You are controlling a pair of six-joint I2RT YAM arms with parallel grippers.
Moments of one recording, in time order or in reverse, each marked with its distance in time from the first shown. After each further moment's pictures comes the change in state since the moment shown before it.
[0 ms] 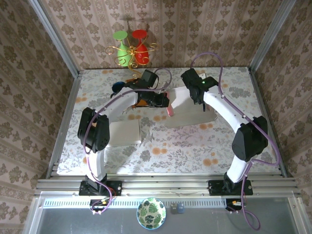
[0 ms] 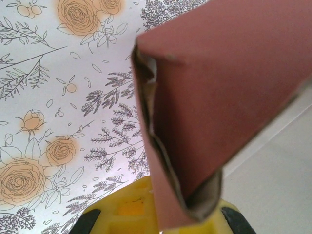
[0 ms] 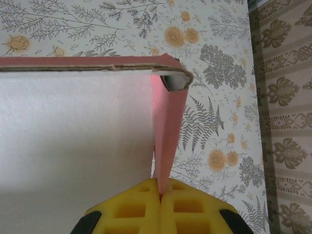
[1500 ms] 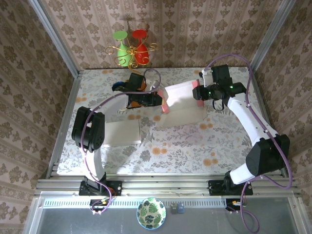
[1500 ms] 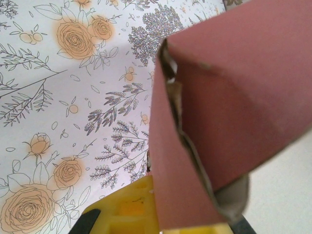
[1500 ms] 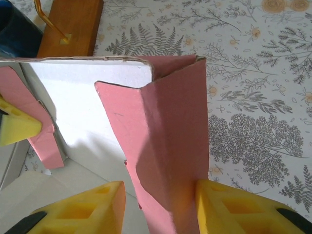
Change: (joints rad) left arm 0.130 -0.037 -0.205 0.288 0.246 0.024; right arm -0.230 -0.245 -0.214 0.327 -0.858 -0.229
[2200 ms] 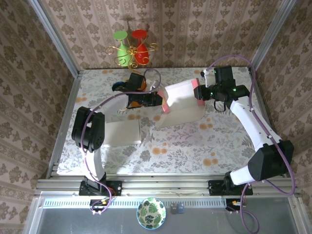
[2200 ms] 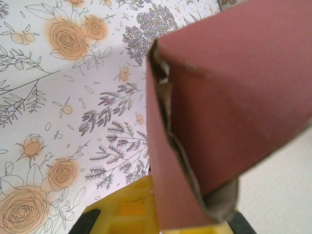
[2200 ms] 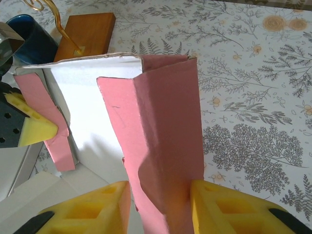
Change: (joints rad) left arm 0.000 0.000 0.000 0.005 0.019 0.000; right arm -0.007 -0.057 -0.032 0.041 -0.029 -0.008
